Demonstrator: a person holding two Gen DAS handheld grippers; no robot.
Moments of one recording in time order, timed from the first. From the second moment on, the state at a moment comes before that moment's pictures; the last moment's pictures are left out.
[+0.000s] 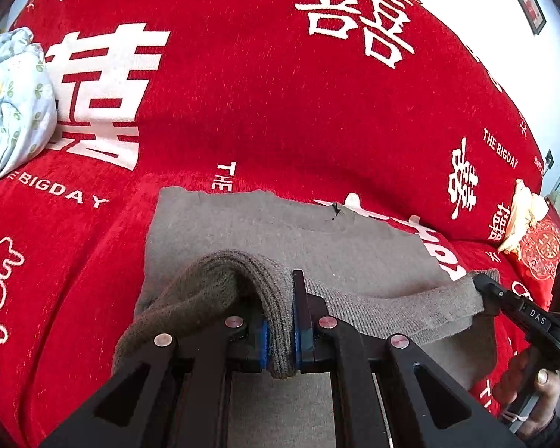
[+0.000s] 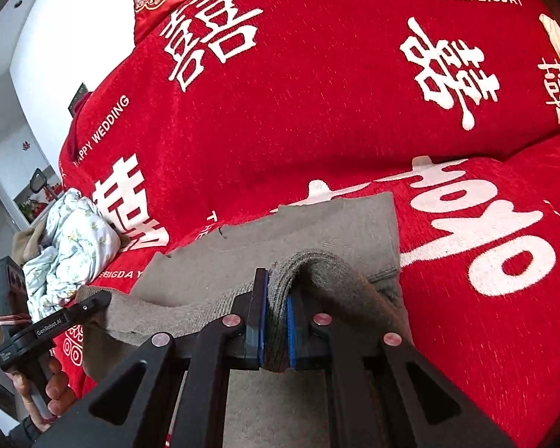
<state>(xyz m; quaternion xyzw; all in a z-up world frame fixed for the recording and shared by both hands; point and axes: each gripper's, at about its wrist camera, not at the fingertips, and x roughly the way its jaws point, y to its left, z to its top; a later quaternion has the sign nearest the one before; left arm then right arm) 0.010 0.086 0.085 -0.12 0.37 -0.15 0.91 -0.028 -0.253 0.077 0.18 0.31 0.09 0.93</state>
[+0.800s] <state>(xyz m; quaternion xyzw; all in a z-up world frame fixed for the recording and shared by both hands) 0.063 0.086 0.077 -0.12 0.37 -0.13 0.91 0.023 -0.245 0.078 0.17 0.31 0.08 0.93</state>
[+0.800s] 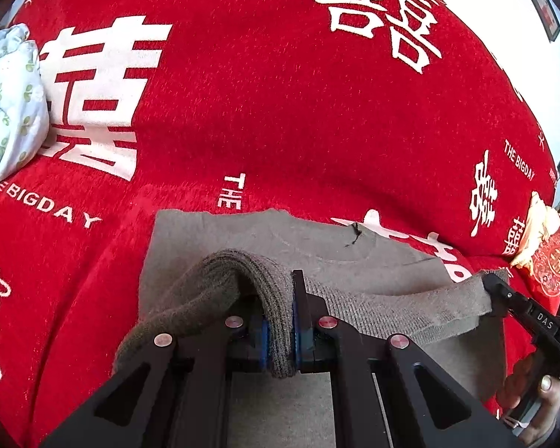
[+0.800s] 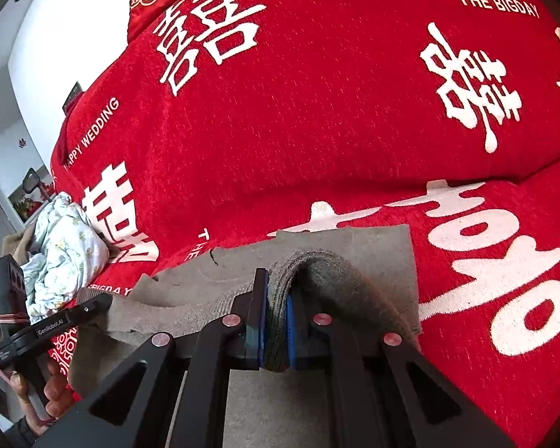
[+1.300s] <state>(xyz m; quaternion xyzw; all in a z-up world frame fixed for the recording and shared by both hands) 0.093 0.083 0.075 -0.13 0.39 -0.14 0.90 0.041 -0.242 0.090 0.15 0.35 0.05 0.92</state>
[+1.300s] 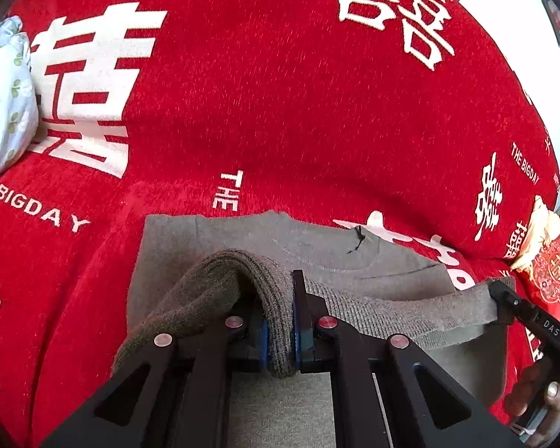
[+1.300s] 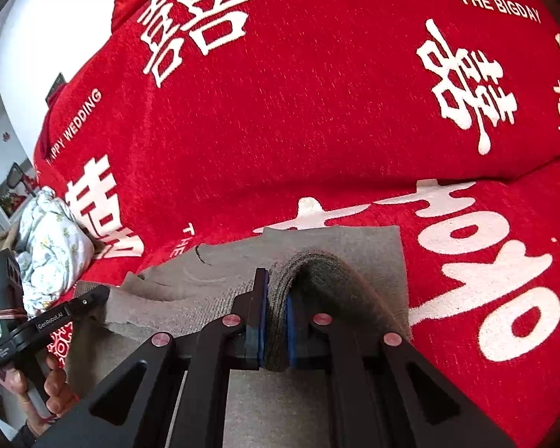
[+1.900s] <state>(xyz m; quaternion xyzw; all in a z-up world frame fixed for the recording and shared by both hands) 0.114 0.069 0.094 -0.08 0.40 -0.16 0.90 0.067 -0.239 0.105 0.14 0.40 -0.02 0.91</state>
